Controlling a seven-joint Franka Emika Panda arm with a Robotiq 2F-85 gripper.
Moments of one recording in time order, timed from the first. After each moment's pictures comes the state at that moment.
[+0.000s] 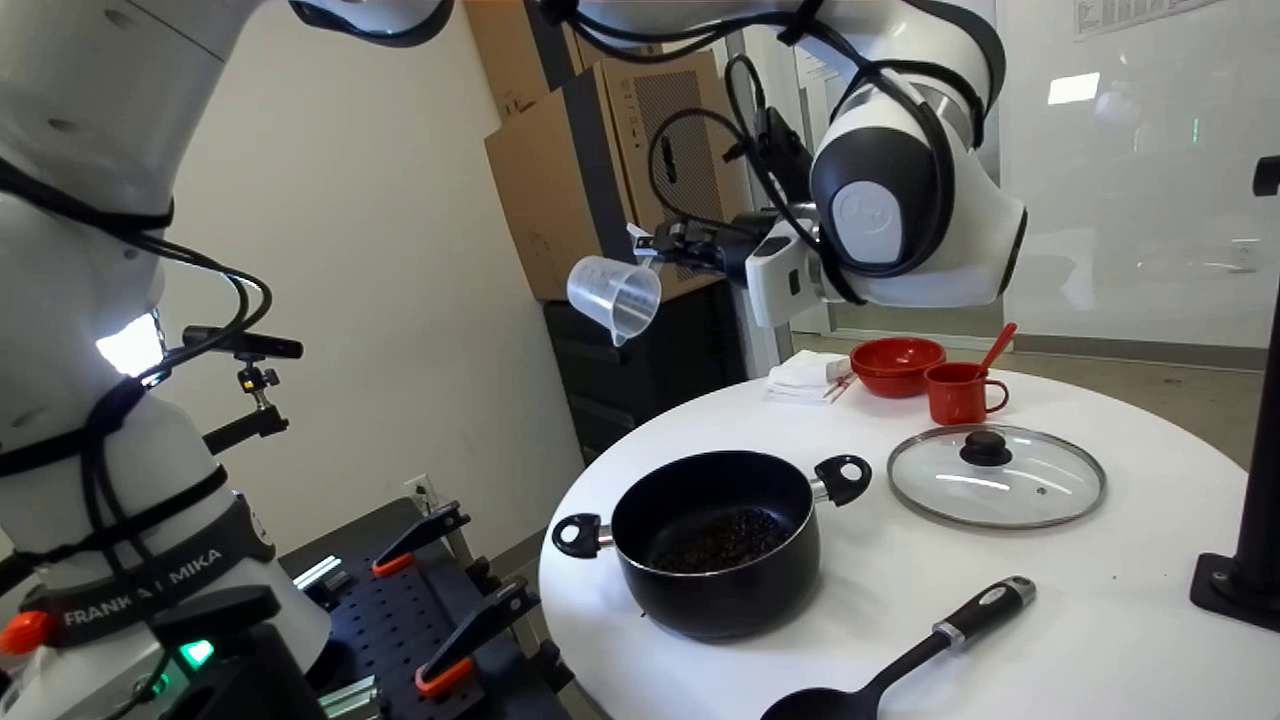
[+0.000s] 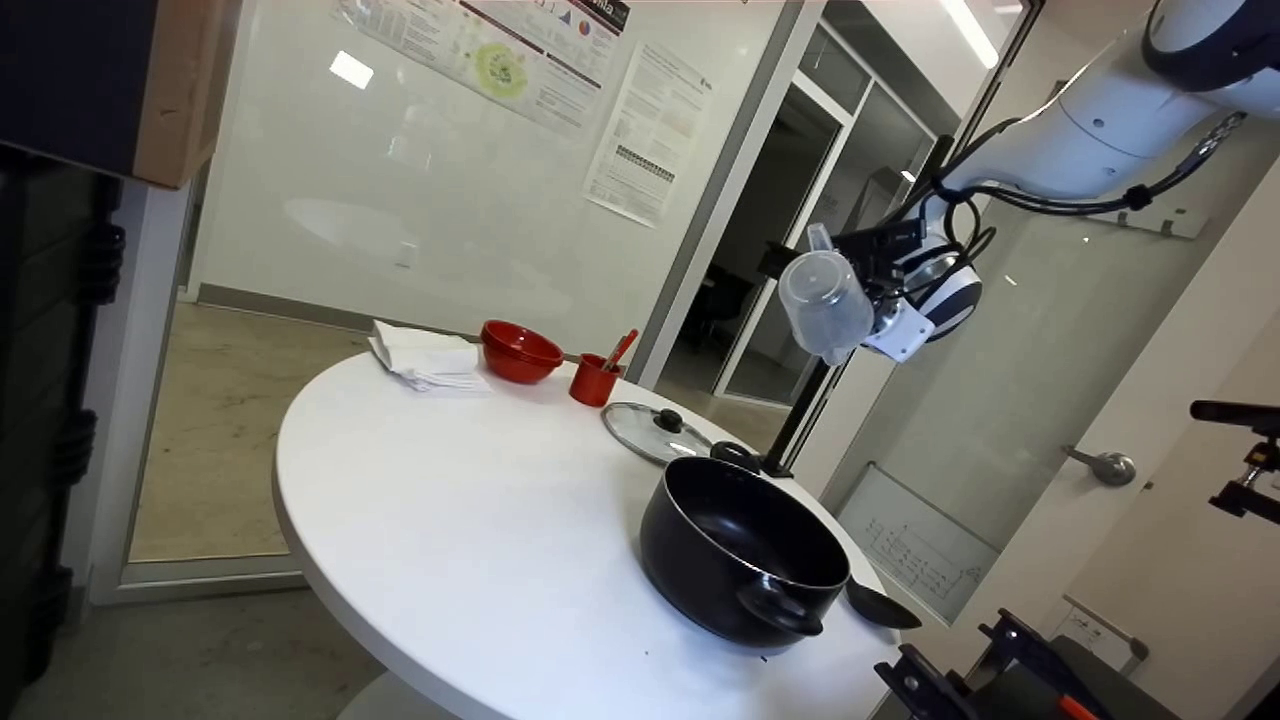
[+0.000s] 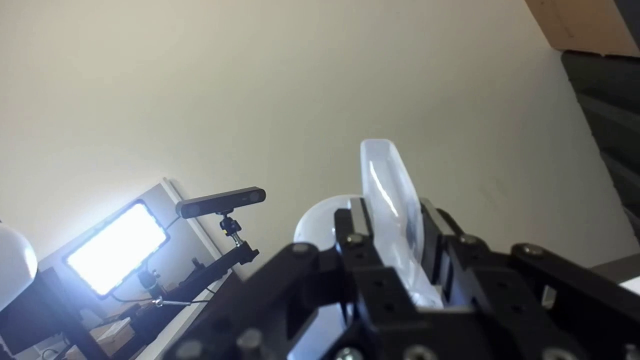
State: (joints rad) arm -0.31 0.78 -0.29 -1.66 1.11 0.90 1.11
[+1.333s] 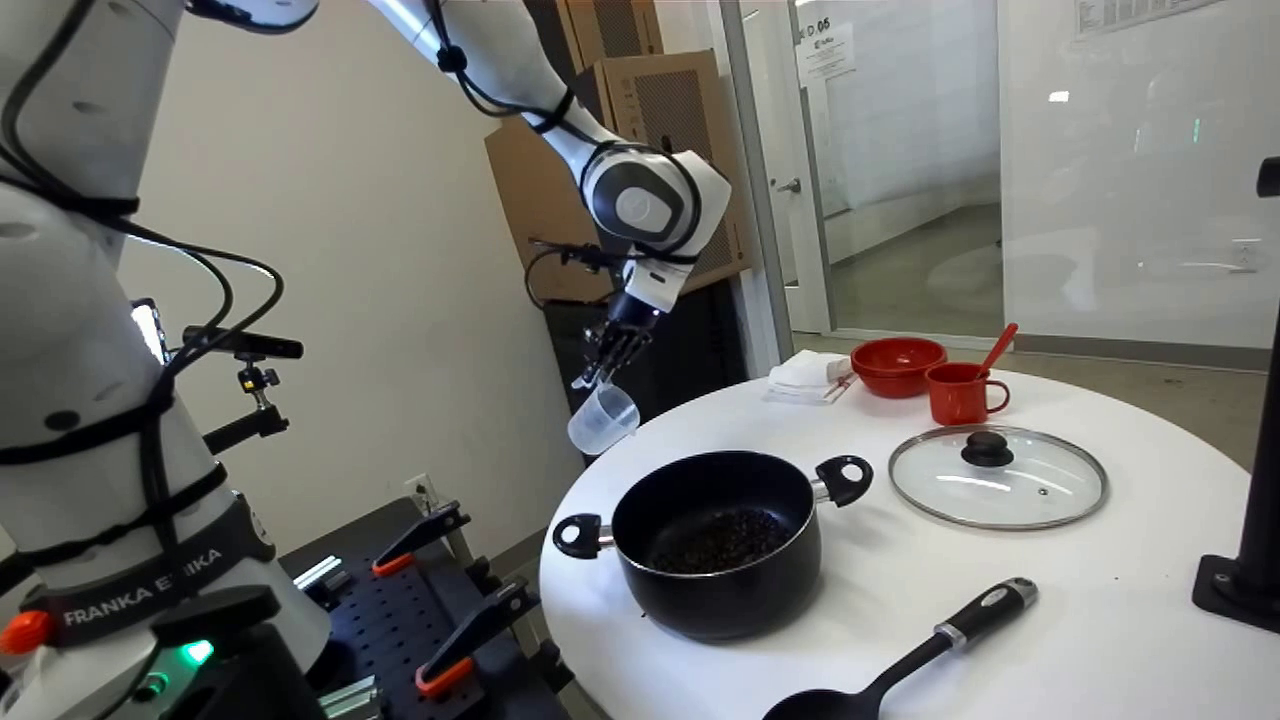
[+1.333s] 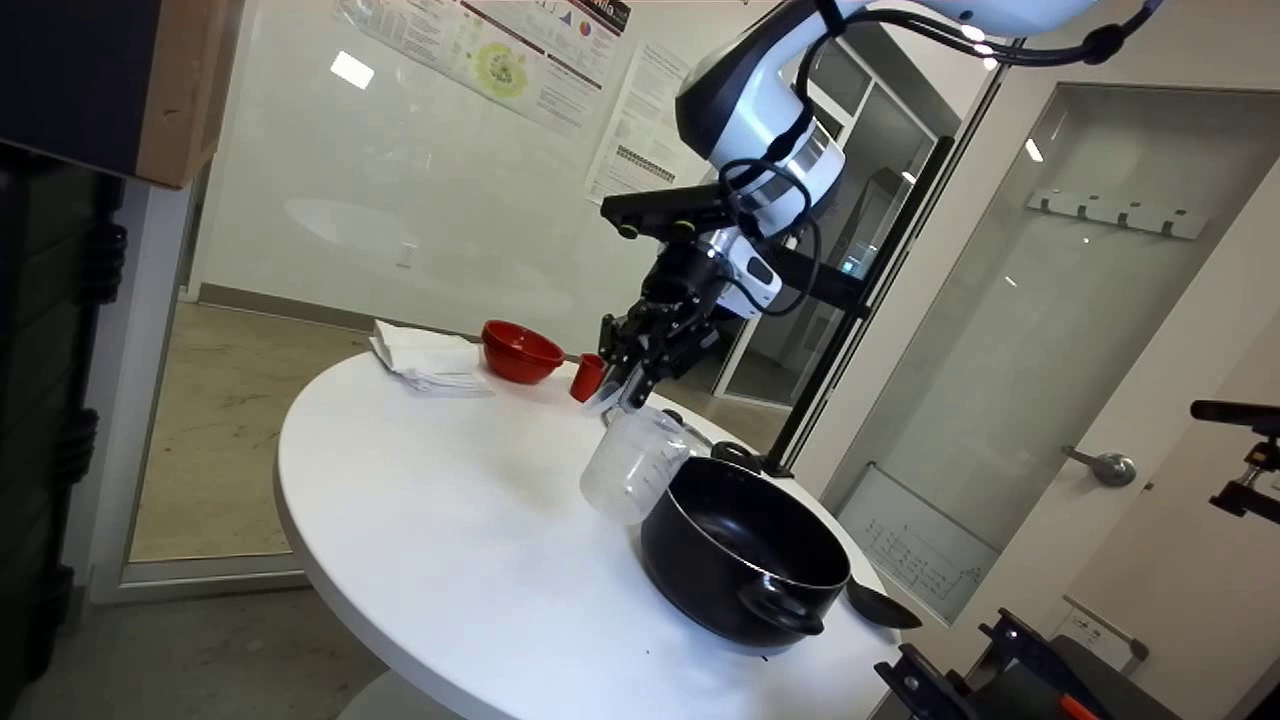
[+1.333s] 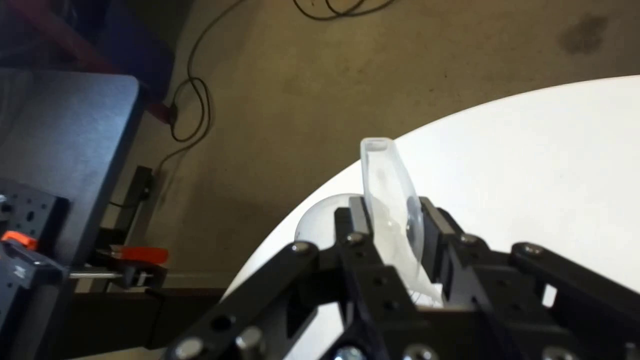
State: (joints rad) arm 0.18 0.57 -0.09 -1.95 0.64 1.95 1.10
